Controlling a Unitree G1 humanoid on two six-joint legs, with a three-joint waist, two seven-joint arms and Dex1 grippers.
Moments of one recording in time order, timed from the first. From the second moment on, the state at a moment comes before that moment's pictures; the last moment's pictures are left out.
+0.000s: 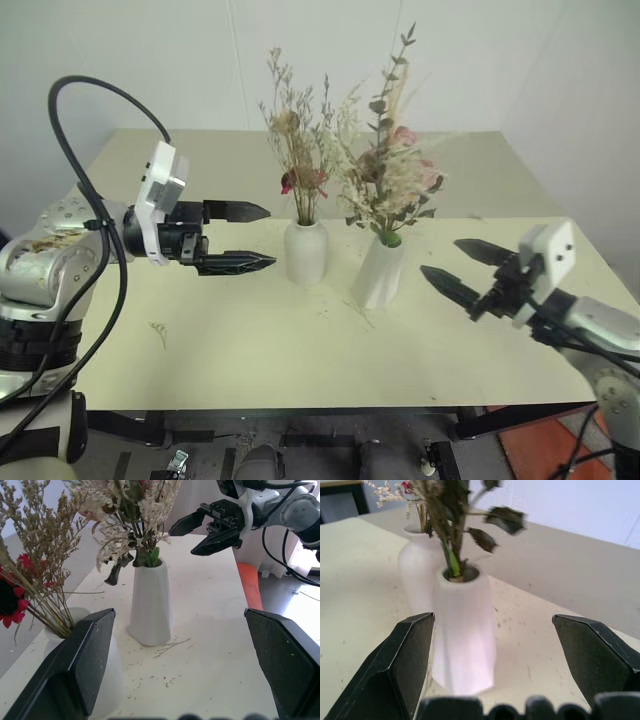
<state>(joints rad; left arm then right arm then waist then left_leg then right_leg) -0.69 0.87 0.10 -0.11 -0.71 0.68 -1.30 -0.10 -0.75 -0.38 -0.57 0.70 0.65 0.60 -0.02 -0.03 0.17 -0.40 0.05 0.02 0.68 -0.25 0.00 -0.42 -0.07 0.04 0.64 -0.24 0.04</state>
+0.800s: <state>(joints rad) -0.41 0.92 0.33 -0.20 -0.75 0.64 -1.27 0.00 -0.96 -0.61 -0.48 0.73 0.65 0.87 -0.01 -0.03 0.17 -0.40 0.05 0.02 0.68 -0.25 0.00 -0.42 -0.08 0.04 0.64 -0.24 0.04</state>
